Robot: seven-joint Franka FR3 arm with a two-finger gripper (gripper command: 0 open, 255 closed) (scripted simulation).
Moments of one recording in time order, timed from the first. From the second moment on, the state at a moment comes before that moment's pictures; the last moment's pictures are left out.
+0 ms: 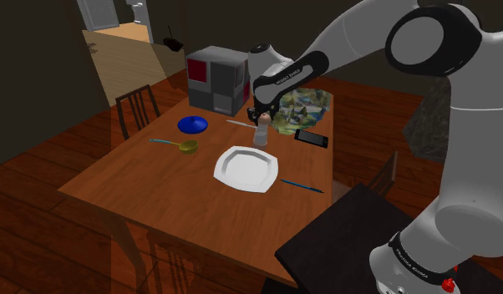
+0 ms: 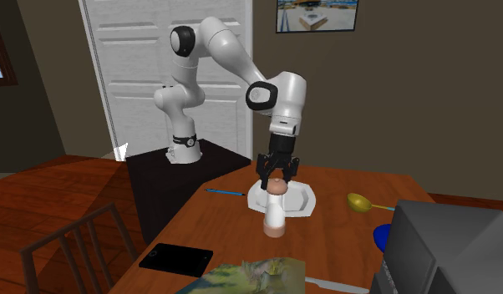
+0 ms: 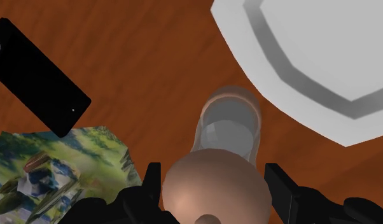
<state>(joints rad) -0.03 0.51 0.05 -1.76 -0.43 2.29 0.54</state>
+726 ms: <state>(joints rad) -0.04 0.43 0.06 -1.72 -0.40 2.19 0.49</state>
